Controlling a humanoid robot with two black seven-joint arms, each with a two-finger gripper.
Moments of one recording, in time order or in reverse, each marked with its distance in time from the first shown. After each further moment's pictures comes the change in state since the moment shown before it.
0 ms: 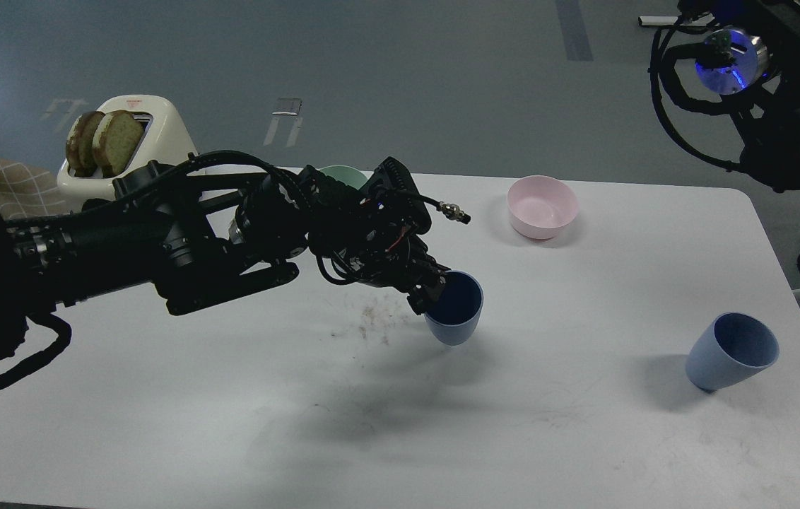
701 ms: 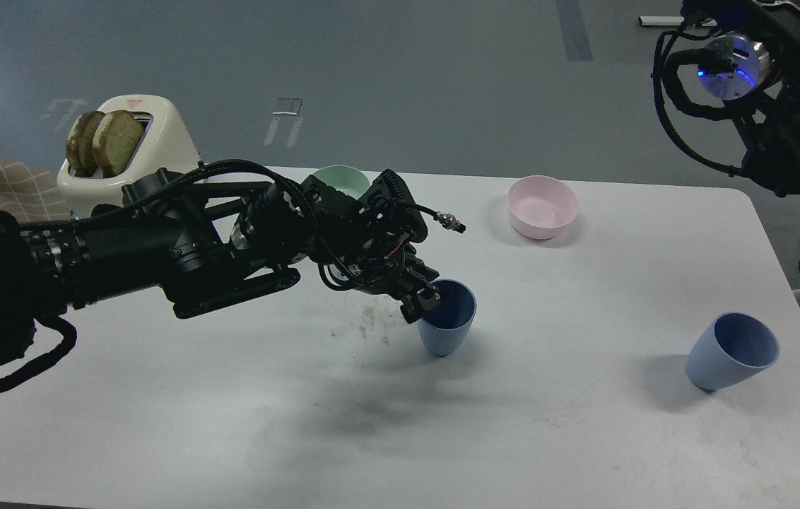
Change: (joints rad) left arm 0.004 -0.009 0.021 0.039 -0.018 0.000 -0.012; right arm -0.010 -0.005 0.000 0.000 0.000 0.000 0.000
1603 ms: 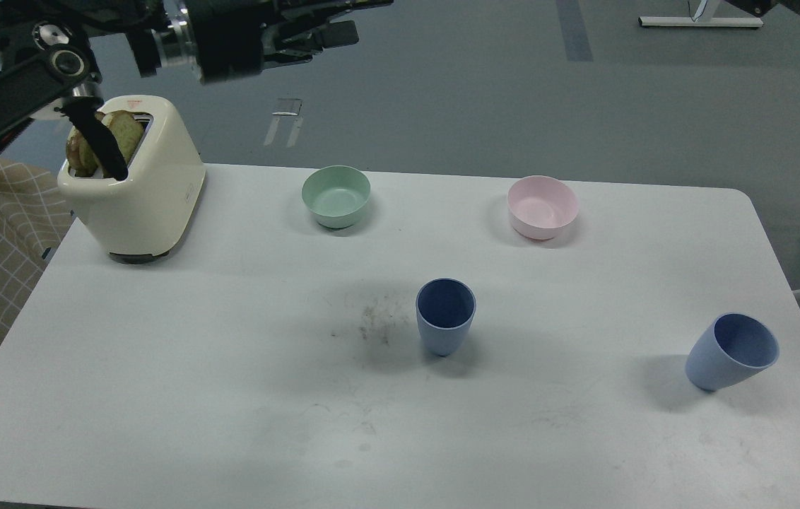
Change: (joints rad) left arm -0.039 0.451 -0.369 -0.056 -1.189 0.000 -0.003; right arm 0.002 -0.627 -0.222 0.503 -0.342 0.000 0.000
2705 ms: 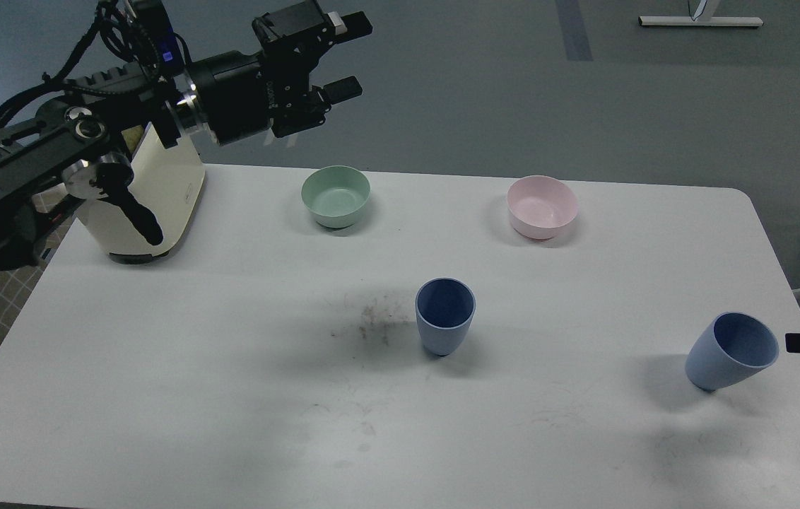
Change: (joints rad) left arm 0.203 -0.076 -0.084 0.003 -0.117 0.015 -0.003; right arm -0.430 -0.541 -0.068 0.528 -1.042 -0.019 0.000
